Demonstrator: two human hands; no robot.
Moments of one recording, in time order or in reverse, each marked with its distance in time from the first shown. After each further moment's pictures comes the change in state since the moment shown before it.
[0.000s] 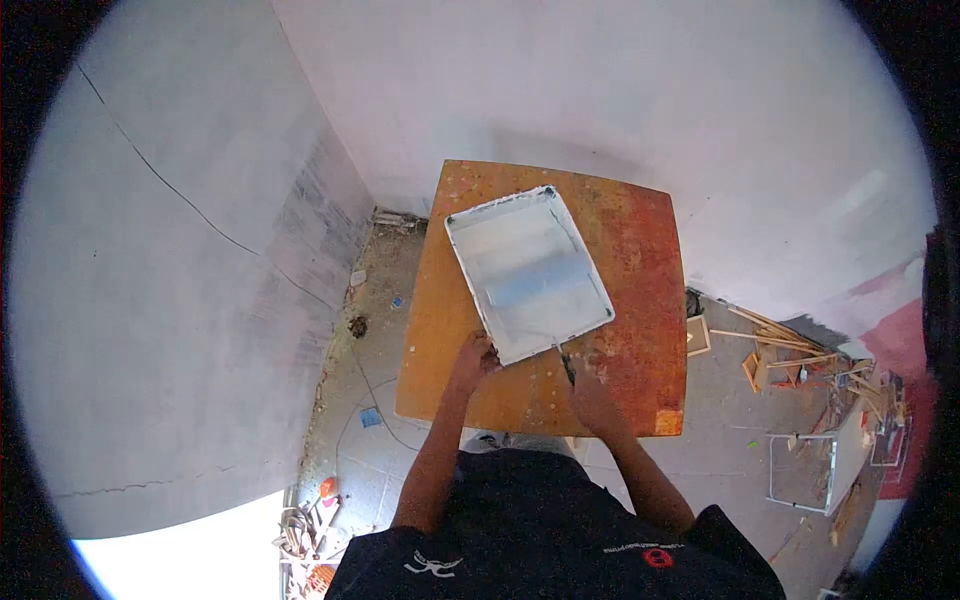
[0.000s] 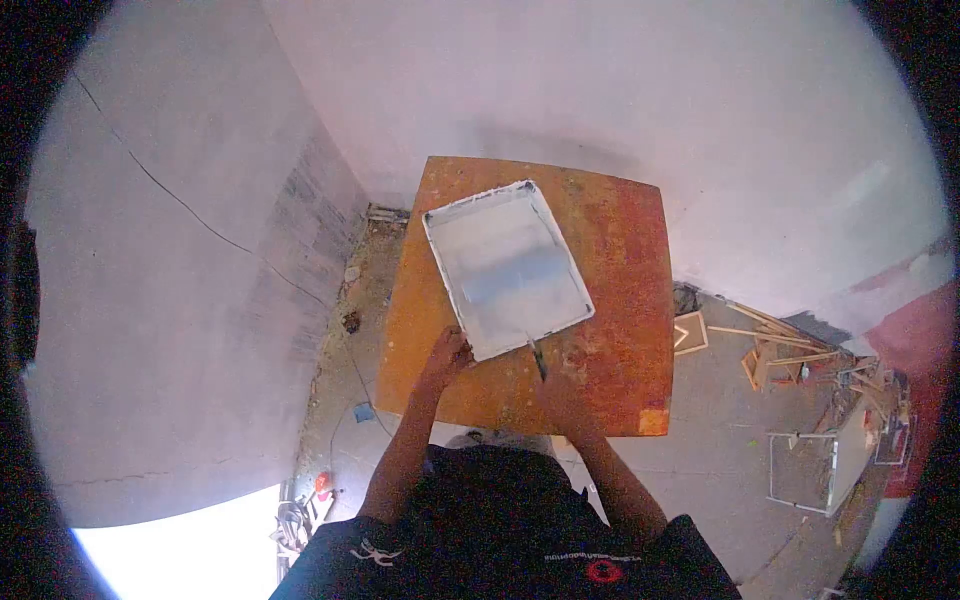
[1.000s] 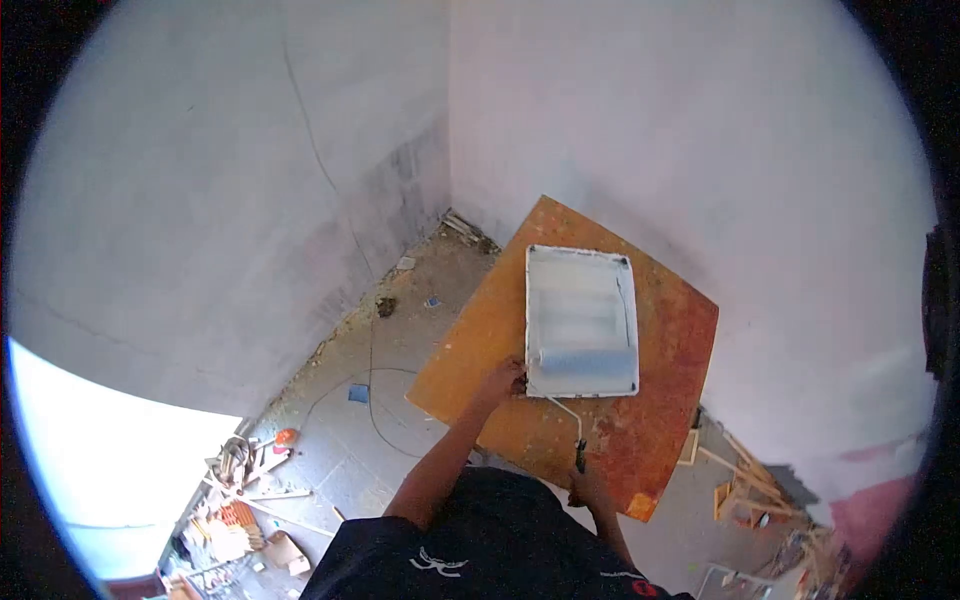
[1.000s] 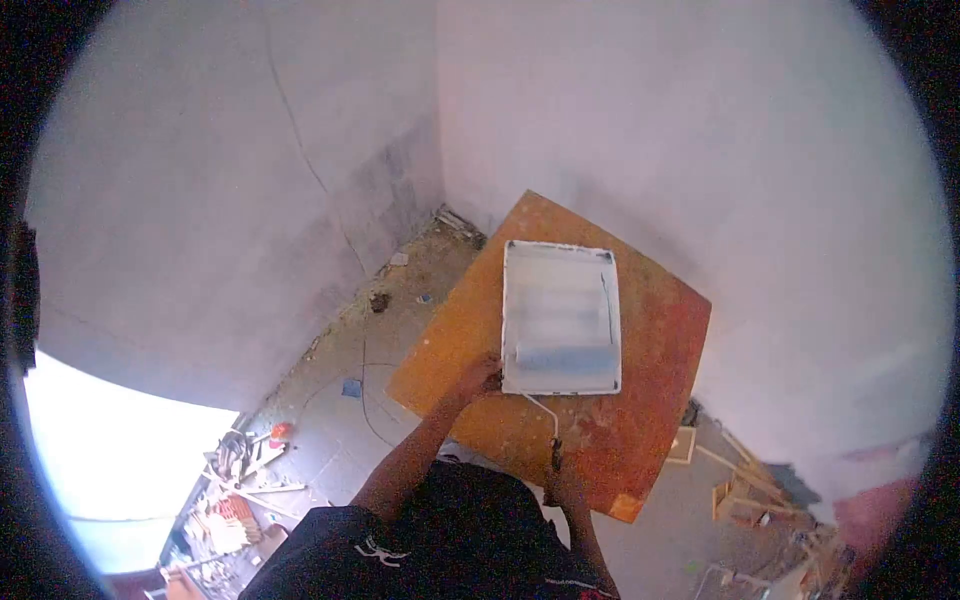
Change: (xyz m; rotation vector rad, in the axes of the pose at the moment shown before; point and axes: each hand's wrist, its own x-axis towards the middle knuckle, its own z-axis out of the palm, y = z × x) left_hand 0.010 -0.017 0.001 -0.100 0.088 0.097; right_hand 0.000 0.130 0.079 0.308 -0.127 0.039
